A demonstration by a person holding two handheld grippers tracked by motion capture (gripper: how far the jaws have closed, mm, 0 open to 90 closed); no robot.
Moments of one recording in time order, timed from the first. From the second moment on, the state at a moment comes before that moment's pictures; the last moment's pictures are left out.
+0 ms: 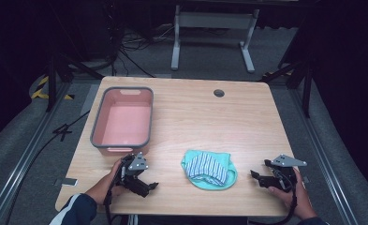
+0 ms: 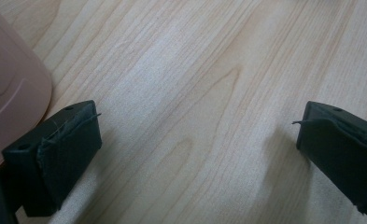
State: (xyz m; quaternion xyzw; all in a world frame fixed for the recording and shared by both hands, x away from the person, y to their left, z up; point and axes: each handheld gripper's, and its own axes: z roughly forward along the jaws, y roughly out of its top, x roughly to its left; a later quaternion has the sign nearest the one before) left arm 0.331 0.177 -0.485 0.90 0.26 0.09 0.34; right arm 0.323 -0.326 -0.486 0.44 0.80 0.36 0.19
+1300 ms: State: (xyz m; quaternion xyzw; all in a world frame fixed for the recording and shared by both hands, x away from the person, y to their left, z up) left arm 0.334 0.151 -0.463 0.90 0.23 0.09 0.35; right arm 0.322 -0.308 -0.471 0.44 0.81 0.35 0.18
